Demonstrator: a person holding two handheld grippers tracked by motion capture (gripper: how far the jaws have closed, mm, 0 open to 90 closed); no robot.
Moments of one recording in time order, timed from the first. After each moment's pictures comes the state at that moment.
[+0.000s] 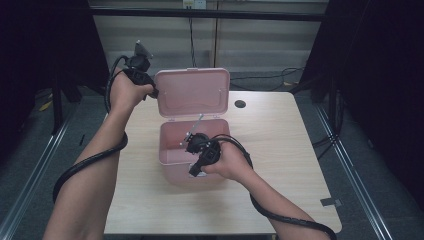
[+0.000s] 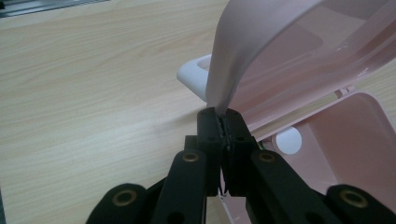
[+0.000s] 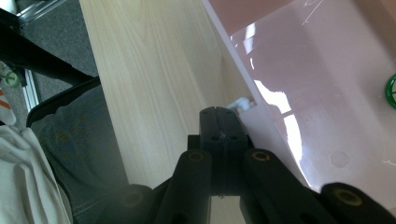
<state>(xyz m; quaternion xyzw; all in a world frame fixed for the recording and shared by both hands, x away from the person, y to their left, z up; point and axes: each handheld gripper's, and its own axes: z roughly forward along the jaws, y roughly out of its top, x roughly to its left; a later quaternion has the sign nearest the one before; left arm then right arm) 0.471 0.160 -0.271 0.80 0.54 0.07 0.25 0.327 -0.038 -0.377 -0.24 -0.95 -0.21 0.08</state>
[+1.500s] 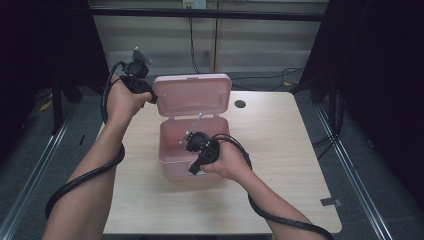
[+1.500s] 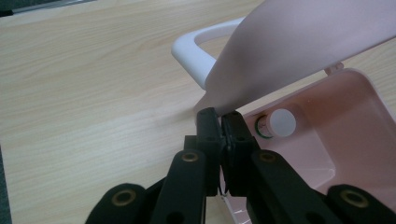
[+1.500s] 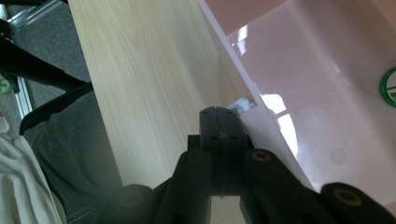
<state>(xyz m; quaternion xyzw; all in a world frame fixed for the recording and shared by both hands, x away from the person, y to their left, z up) 0.441 0.161 -0.270 0.80 0.53 0.09 0.25 0.329 -0.036 -0.377 -0.25 -0.94 -0.21 0.07</state>
